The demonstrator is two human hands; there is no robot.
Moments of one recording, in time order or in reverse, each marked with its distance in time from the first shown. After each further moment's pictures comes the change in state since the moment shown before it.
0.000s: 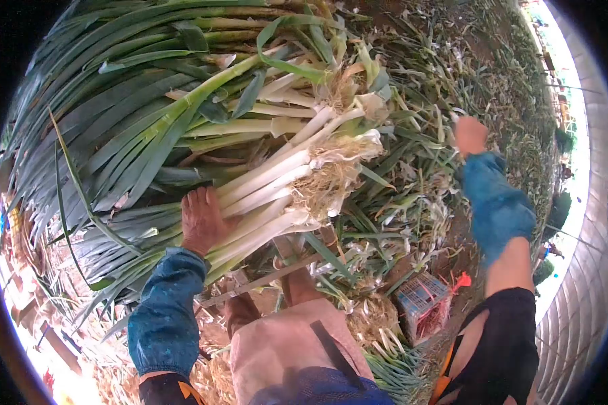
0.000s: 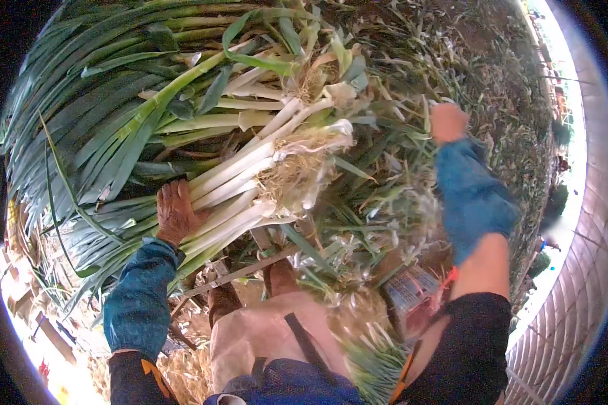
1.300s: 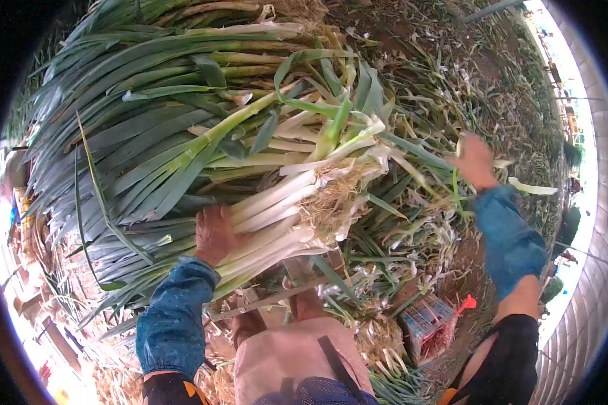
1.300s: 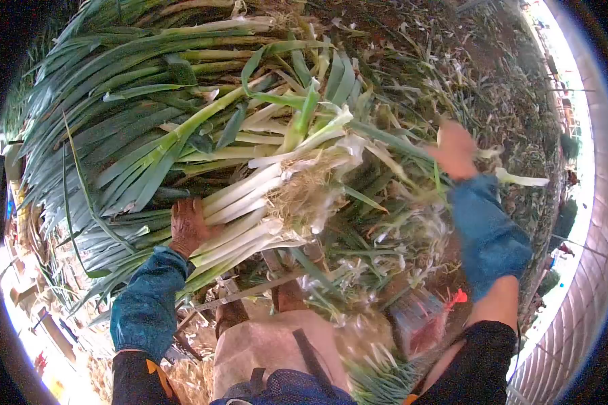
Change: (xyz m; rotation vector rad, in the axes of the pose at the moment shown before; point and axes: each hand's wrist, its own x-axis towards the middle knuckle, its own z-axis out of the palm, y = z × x) left_hand 0.023 -0.009 -0.013 0.022 -0.149 -0.087; right_hand -0.012 0.013 -0.071 0.403 -0.006 0.106
